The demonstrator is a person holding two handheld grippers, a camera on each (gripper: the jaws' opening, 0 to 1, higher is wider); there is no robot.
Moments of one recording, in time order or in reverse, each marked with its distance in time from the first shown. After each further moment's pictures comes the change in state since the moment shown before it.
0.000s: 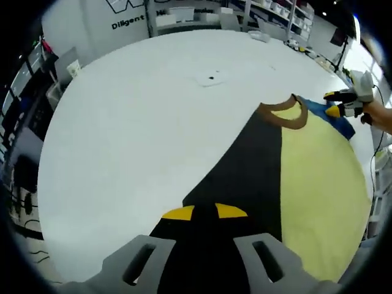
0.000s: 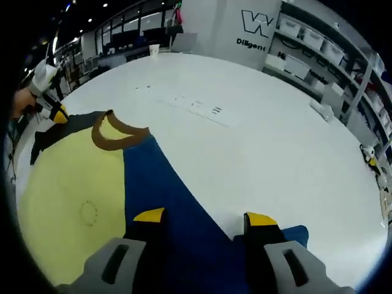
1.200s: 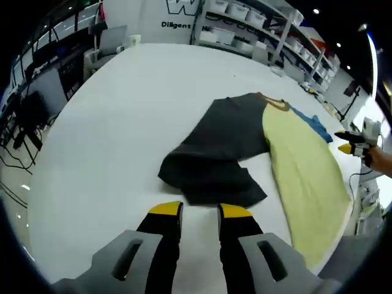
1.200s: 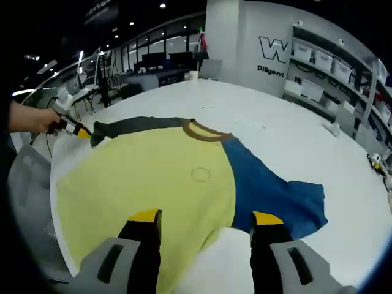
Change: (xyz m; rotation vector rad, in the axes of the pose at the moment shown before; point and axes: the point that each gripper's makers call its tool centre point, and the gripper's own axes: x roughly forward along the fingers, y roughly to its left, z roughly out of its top) left arm -0.095 -0.012 -0.165 -0.376 -0.191 -0.053; right arm -0.134 0.132 -0.060 -0.104 -0.199 0.182
